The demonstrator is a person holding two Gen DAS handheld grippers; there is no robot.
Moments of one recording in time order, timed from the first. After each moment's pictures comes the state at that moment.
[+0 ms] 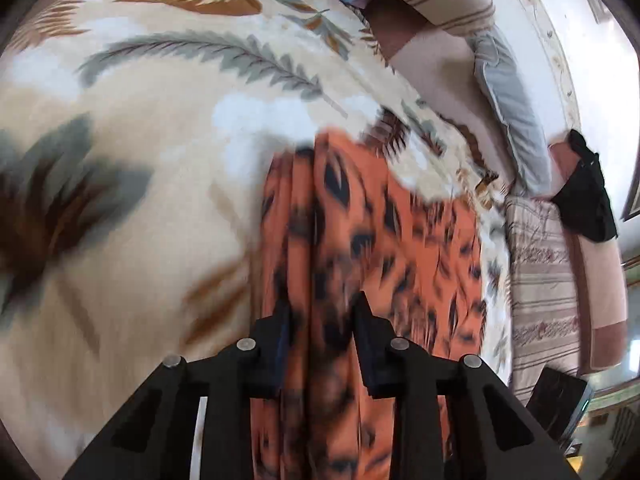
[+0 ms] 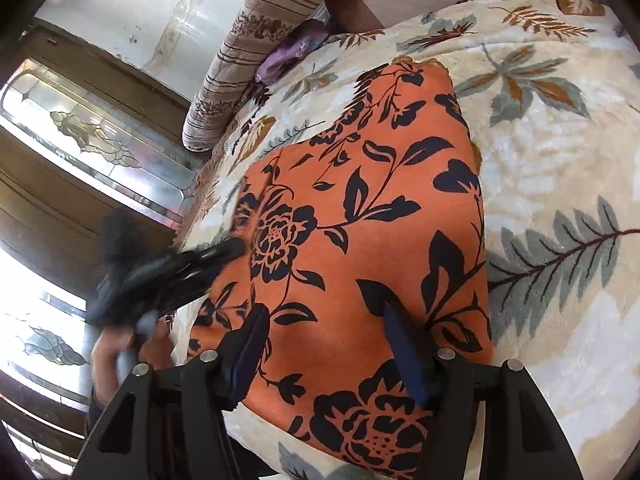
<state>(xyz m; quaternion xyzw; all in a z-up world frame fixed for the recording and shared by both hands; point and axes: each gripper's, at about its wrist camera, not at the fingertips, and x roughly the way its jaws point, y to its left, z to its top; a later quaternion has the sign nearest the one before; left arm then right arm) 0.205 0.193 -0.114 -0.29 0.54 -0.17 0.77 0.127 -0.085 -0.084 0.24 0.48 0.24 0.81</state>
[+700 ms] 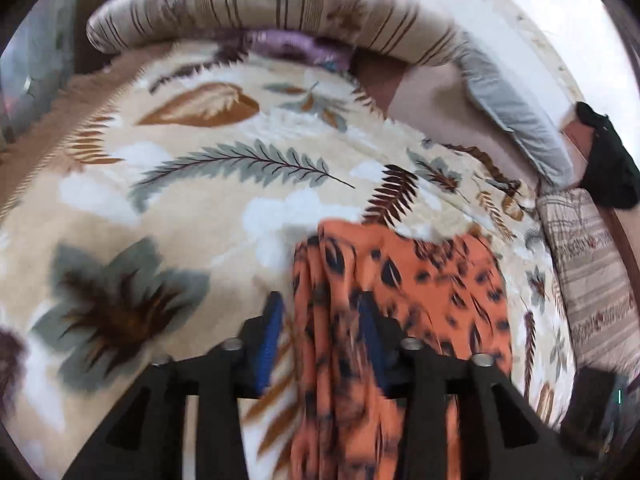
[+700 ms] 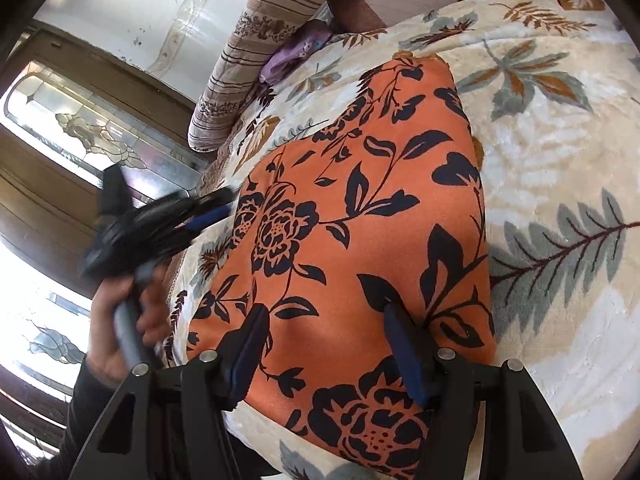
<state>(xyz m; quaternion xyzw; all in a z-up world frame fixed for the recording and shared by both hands) 0.165 0.195 -0.050 -0.17 0.46 -0.10 0.87 0.117 -0.092 -0.084 0.24 0.48 0.24 0.81</state>
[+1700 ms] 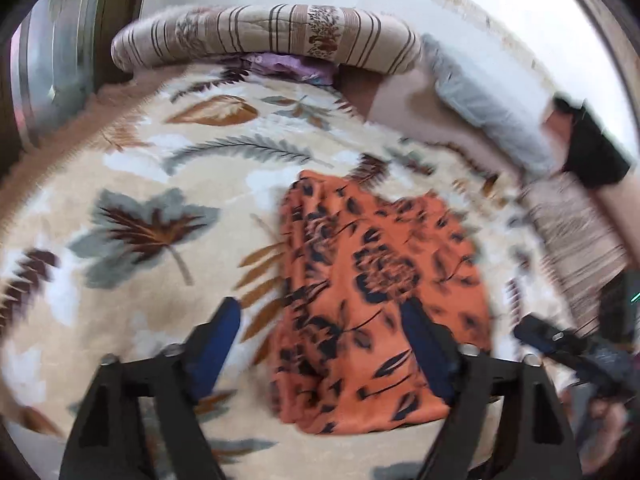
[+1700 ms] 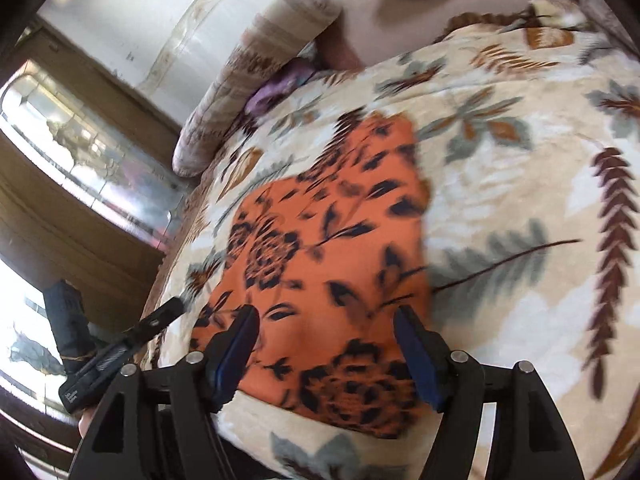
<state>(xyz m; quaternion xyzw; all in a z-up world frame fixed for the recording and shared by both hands) 0.078 0.186 -0.041 -0.18 0.41 -0.11 0.89 0.095 -0.136 -0.044 0.23 0.45 0.16 0.85</state>
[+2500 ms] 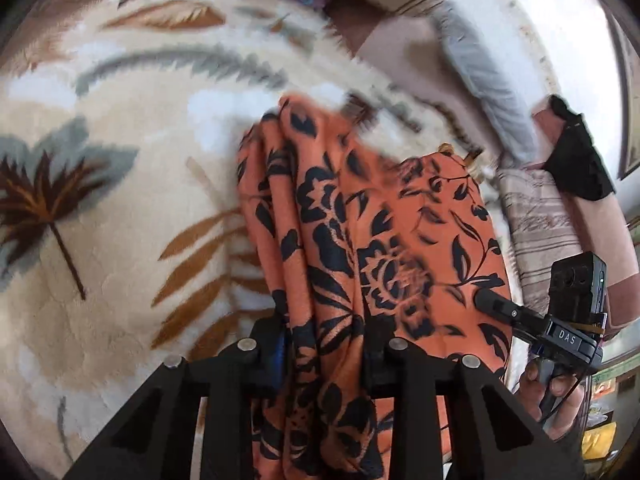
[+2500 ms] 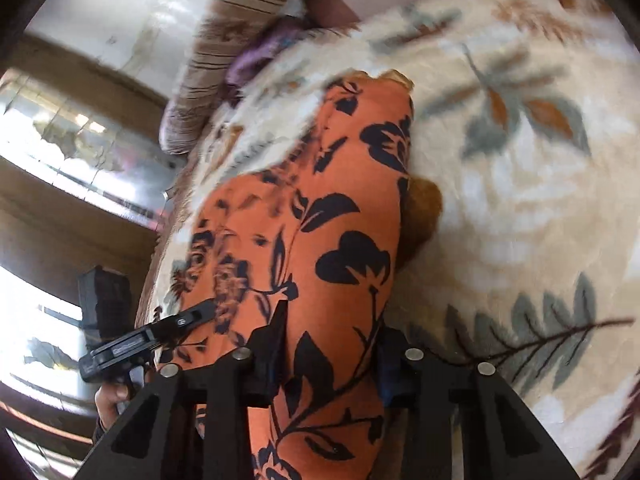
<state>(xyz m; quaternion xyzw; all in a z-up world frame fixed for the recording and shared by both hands) 0.154 0.162 -0.087 -0.24 0.50 -0.20 0.81 0.183 -0.118 -0.070 0.22 0.51 0.24 0.80</state>
